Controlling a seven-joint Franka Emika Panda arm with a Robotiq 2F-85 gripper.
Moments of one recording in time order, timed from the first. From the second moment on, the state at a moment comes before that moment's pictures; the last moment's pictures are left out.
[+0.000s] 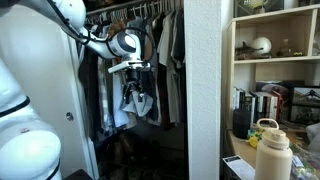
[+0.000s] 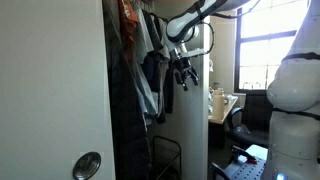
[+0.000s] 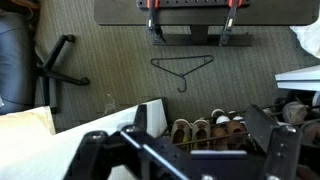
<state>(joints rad) 0.01 -0.29 0.15 -2.24 -0.13 1.65 0.14</state>
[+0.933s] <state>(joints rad) 0.21 0.10 0.22 -2.24 -0.02 1.97 0.11</state>
